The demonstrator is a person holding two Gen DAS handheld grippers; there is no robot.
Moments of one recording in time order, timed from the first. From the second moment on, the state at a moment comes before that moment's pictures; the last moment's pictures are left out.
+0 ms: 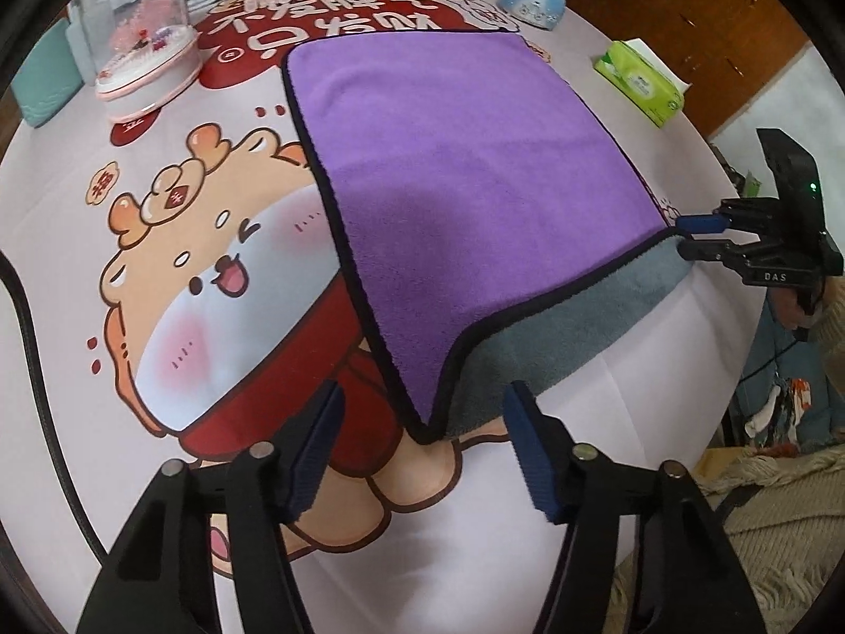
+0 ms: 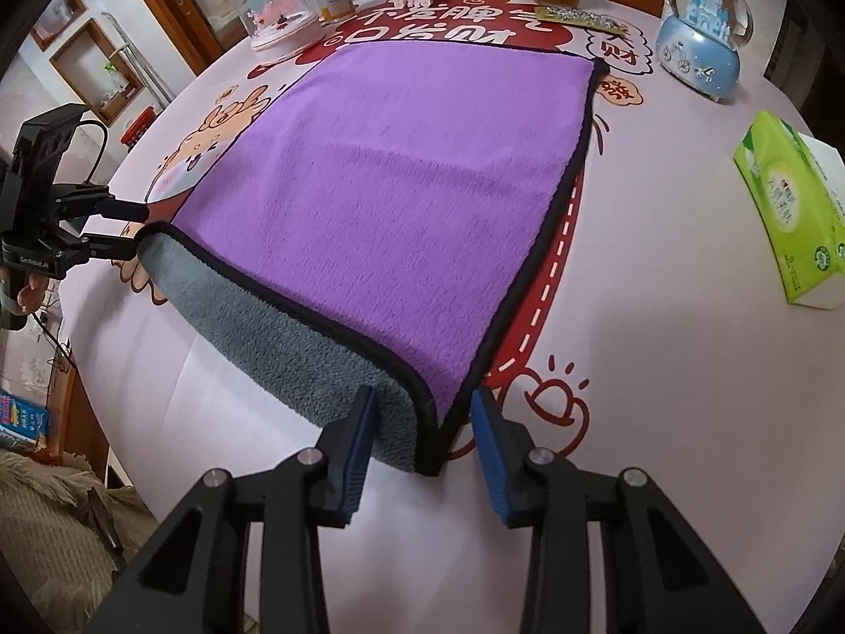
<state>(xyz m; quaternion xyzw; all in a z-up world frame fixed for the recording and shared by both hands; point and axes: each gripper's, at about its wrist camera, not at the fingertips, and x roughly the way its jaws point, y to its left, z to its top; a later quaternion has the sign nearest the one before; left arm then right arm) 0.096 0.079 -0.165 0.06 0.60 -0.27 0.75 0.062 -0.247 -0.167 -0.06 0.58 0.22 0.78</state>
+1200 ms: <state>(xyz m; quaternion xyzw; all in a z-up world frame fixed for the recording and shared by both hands) 0.094 0.042 -0.166 0.11 0.60 -0.26 0.75 0.061 -0.242 -0.149 -0.05 0.56 0.22 0.80</state>
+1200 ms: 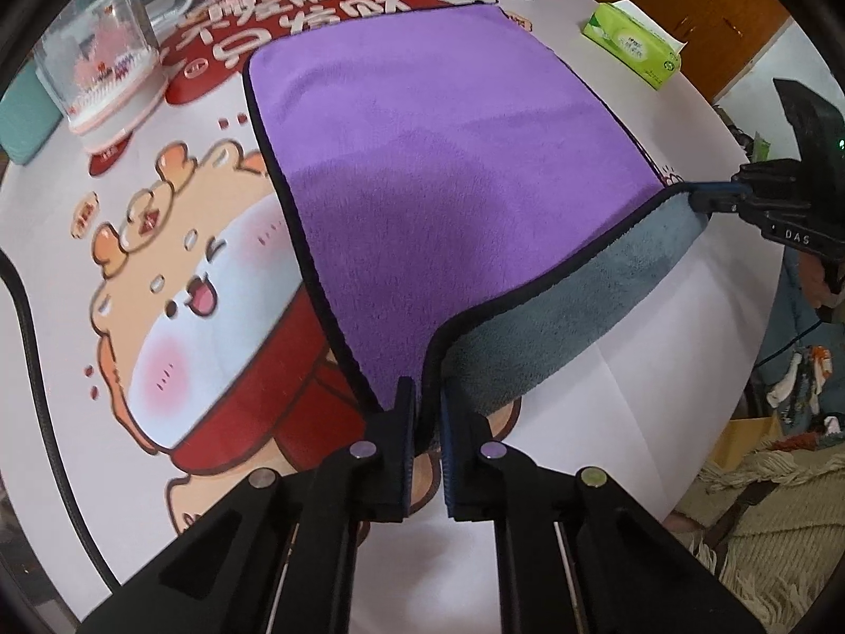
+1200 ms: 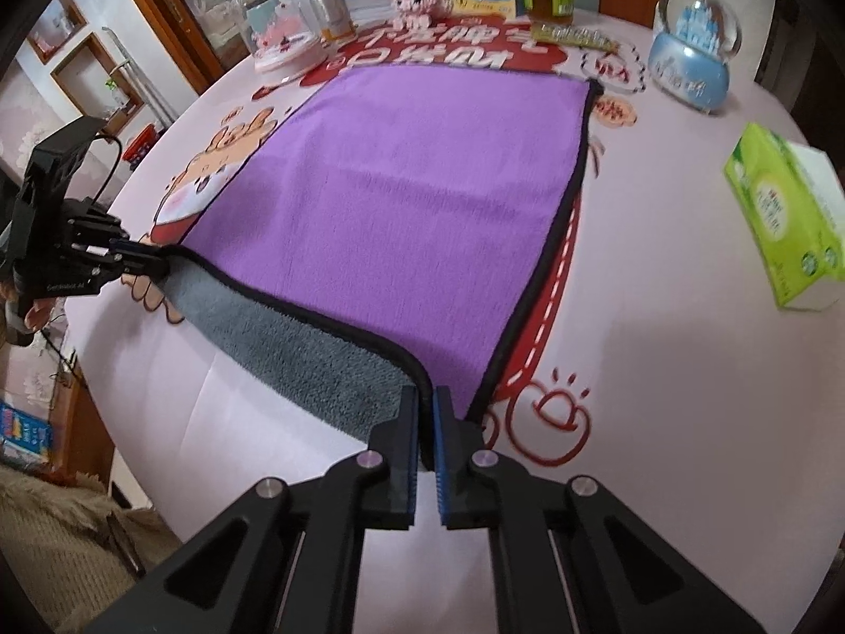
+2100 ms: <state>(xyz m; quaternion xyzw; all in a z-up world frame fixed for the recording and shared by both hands) 0.255 0.041 -0.105 0.06 0.51 -0.09 0.86 0.225 -0.232 -0.096 -0.05 0.45 0.08 0.89</state>
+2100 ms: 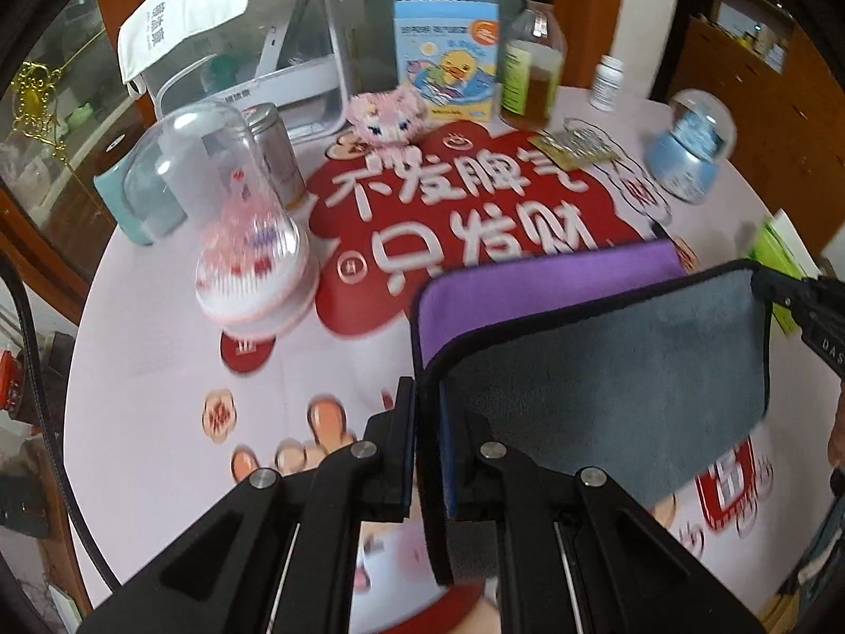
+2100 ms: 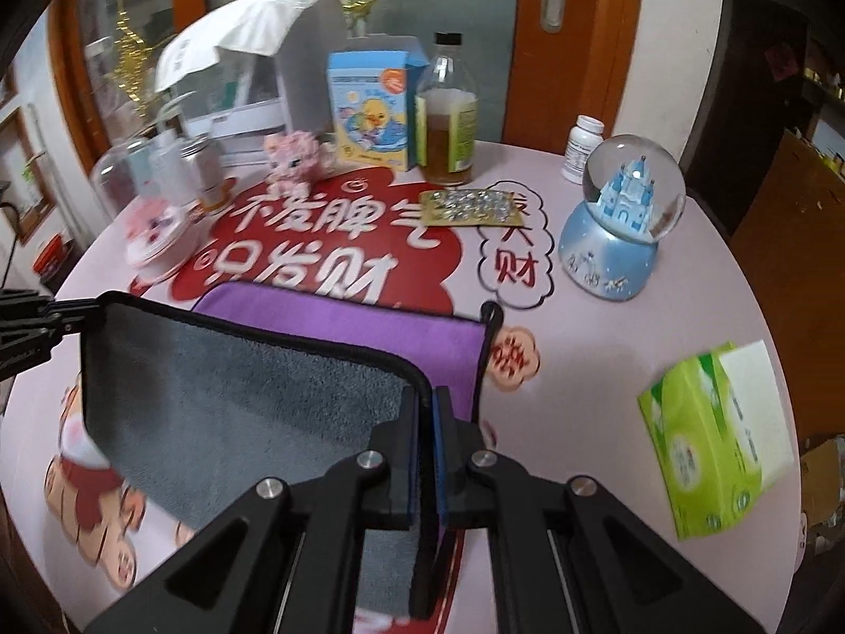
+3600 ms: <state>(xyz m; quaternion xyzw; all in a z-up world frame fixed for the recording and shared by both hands) 0.214 0.031 -0.070 -0.05 0.50 -0.02 0.86 0.207 -0.200 -0.074 0.01 0.47 0.06 0.88</state>
